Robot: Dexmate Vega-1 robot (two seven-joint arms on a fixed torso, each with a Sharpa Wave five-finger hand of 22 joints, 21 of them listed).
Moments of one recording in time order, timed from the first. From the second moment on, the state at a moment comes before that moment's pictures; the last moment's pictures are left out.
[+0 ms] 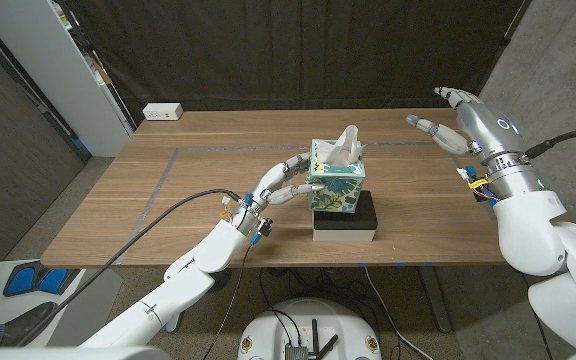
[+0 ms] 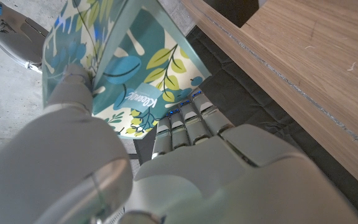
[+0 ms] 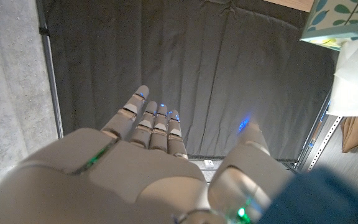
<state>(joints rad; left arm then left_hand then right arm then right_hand) 1.09 0.56 0.50 -1.66 0.00 -0.62 0.13 0.73 -0.02 0.36 -0.16 0.20 0.33 0.07 0.23 0.19 0.27 -0.01 0.29 0.25 0.34 -0.04 0.22 0.19 0.41 -0.04 0.25 0.19 -1.67 -0.64 0.17 -2.56 -0.76 -0.31 -0.15 0.35 0.07 0.30 -0.17 0.20 0.24 0.11 0.21 0.19 0.25 0.06 0.21 0.21 0.15 0.02 0.24 0.42 0.35 0.03 0.20 0.17</state>
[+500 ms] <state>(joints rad) 1.10 0.56 0.50 -1.67 0.01 -0.62 0.14 0.73 -0.02 0.36 -0.16 0.20 0.33 0.07 0.22 0.19 0.28 -0.01 0.29 0.25 0.34 -0.04 0.22 0.19 0.41 -0.04 0.25 0.19 -1.65 -0.64 0.17 -2.57 -0.72 -0.26 -0.11 0.37 0.08 0.31 -0.17 0.21 0.24 0.11 0.21 0.19 0.25 0.06 0.21 0.21 0.15 0.02 0.24 0.41 0.35 0.03 0.20 0.17</state>
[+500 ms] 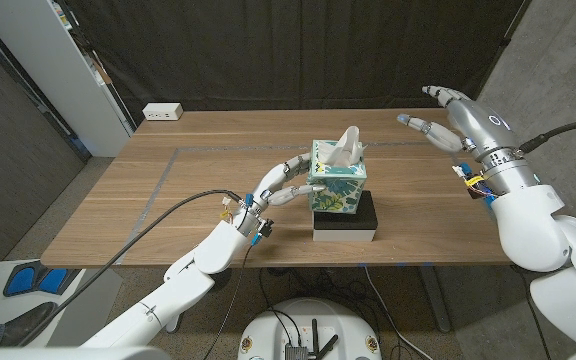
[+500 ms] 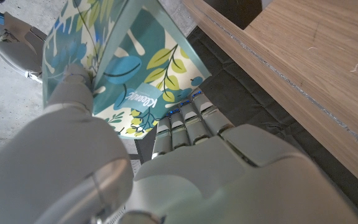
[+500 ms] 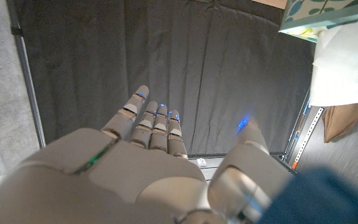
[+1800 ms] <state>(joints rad) 1.11 0.56 0.50 -1.70 0.03 -0.60 0.15 0.74 -0.01 0.35 -0.17 0.21 0.34 0.07 0.22 0.19 0.28 -0.01 0.28 0.25 0.34 -0.04 0.22 0.19 0.41 -0.04 0.25 0.19 -1.54 -0.70 0.13 -2.59 -0.62 -0.11 0.02 0.40 0.09 0.32 -0.17 0.22 0.26 0.10 0.21 0.19 0.26 0.06 0.21 0.21 0.15 0.02 0.24 0.41 0.35 0.03 0.20 0.17</state>
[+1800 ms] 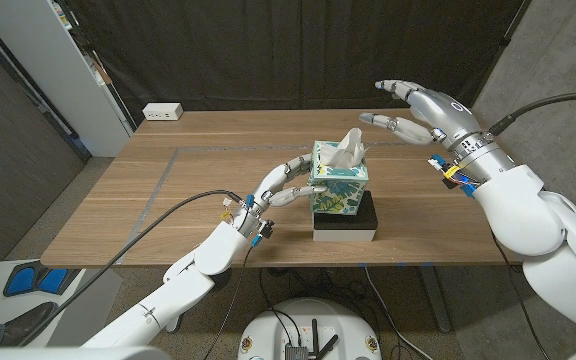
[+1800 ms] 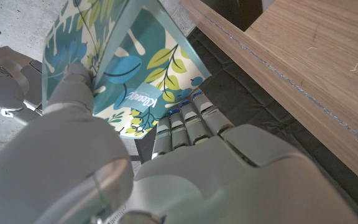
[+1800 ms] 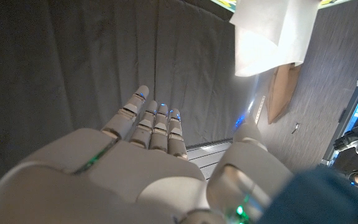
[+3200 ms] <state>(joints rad) 1.10 0.56 0.50 -1.69 0.03 -0.60 0.15 0.74 -0.01 0.35 -0.17 0.21 0.34 0.07 0.21 0.20 0.28 -0.01 0.28 0.25 0.34 -0.04 0.22 0.19 0.41 -0.04 0.25 0.19 -1.51 -0.76 0.13 -2.66 -0.60 -0.21 0.20 0.49 0.09 0.37 -0.19 0.24 0.33 0.06 0.23 0.19 0.29 0.02 0.21 0.21 0.16 0.02 0.24 0.41 0.35 0.03 0.20 0.17</state>
